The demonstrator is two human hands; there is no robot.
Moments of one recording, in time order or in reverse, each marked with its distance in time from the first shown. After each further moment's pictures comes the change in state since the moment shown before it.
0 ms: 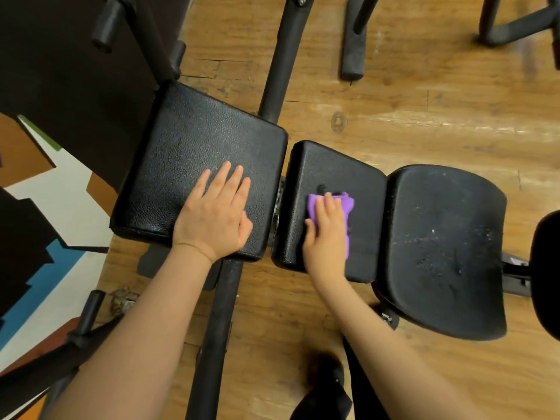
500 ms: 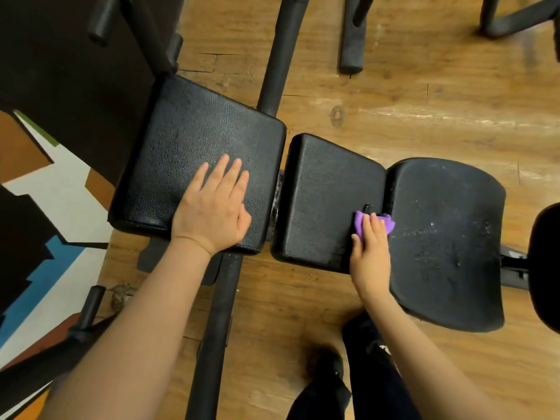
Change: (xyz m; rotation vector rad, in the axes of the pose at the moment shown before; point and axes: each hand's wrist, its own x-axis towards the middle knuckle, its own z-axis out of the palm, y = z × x) left_hand 0.000 -0.001 0.003 0.011 0.012 0.005; right_hand -0.018 0.077 -0.038 -0.049 -0.062 0.184
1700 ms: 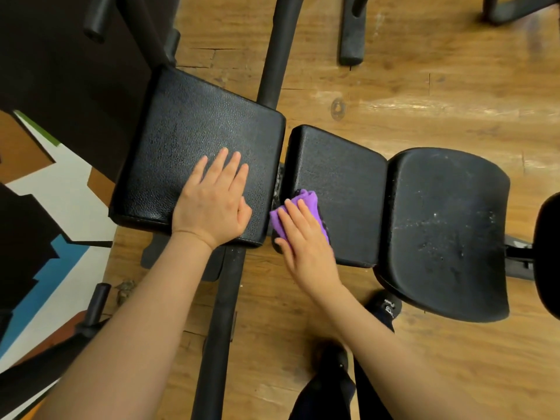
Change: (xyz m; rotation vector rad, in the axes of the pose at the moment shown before) left_hand 0.000 0.000 -0.003 -0.017 0.003 -0.002; right_hand -0.035 -0.078 0.030 -0.033 -0.128 -0.632
